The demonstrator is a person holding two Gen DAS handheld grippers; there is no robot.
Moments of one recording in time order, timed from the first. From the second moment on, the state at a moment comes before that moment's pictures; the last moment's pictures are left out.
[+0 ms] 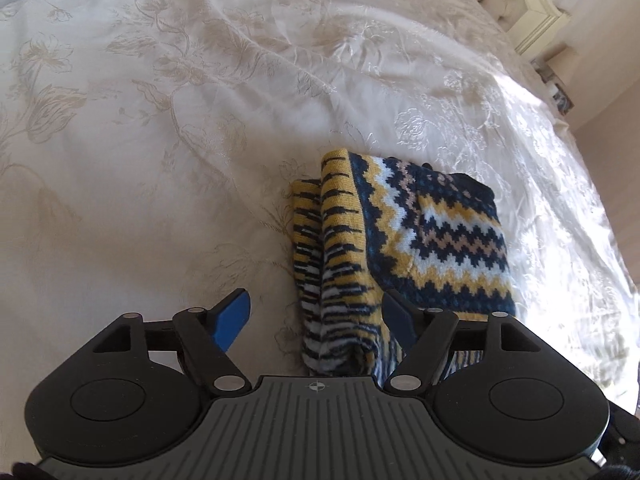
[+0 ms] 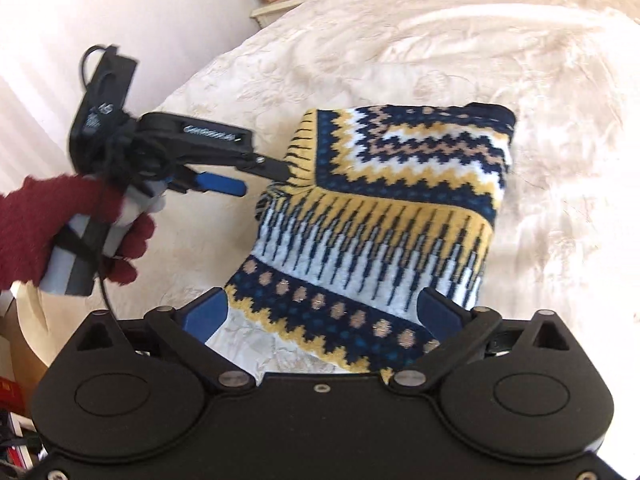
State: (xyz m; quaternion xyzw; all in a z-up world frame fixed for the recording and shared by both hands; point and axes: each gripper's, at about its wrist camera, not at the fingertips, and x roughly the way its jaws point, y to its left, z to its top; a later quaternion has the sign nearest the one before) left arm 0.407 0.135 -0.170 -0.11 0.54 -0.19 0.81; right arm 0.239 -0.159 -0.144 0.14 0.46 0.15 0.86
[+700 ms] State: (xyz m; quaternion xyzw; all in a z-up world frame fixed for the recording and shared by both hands) left arm 0.335 0.108 -0.191 -0.10 0.58 -0.20 0.78; right arm 0.243 -0.245 -0.161 0.29 0.46 0.05 0.84
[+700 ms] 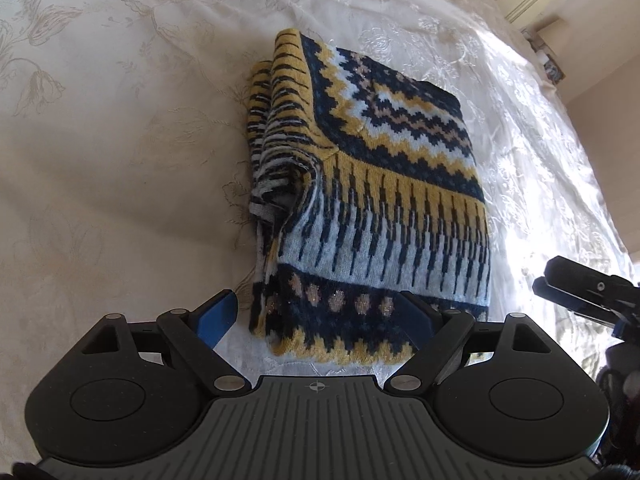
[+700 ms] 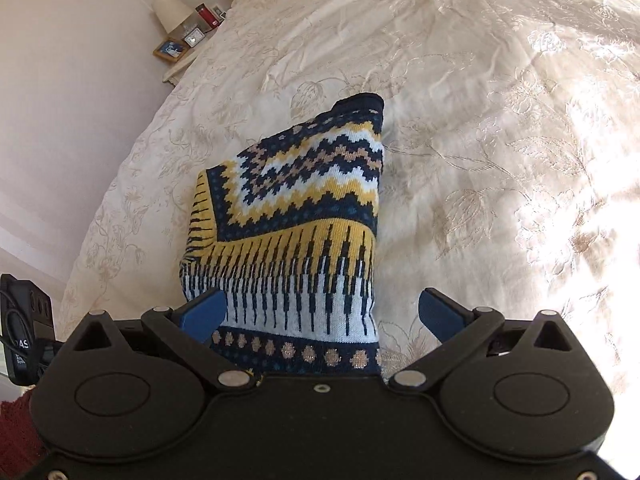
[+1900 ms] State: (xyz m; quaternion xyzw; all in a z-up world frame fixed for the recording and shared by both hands) left arm 0.372 0.106 -0.253 -0.22 0.62 -0.24 0.71; right arm 0.391 -0.255 -0.254 0.39 0.54 0.16 0.73
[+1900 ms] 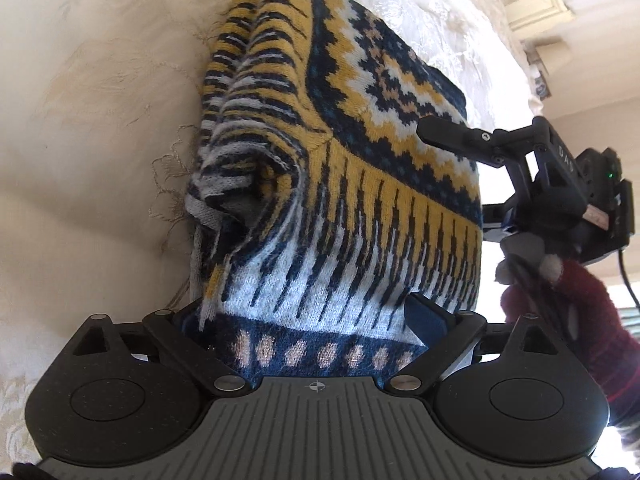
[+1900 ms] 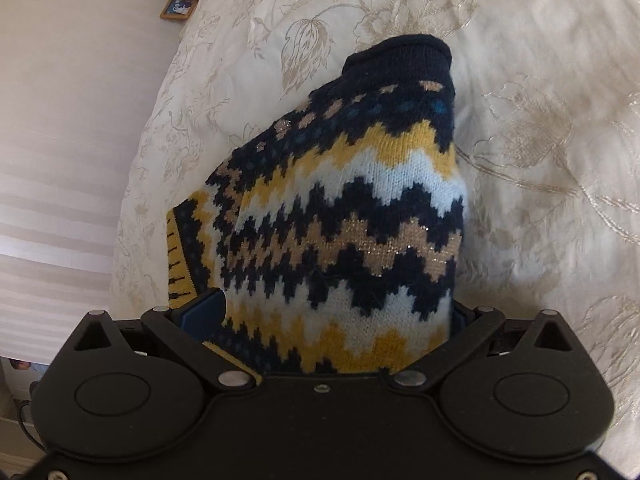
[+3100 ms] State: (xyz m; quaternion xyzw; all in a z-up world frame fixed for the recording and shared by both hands) left arm 0.216 0.074 -0.233 -0.17 0.63 -0.33 0.68; right arm 0.204 -0.331 -0.191 0.37 0.55 0.03 0.75
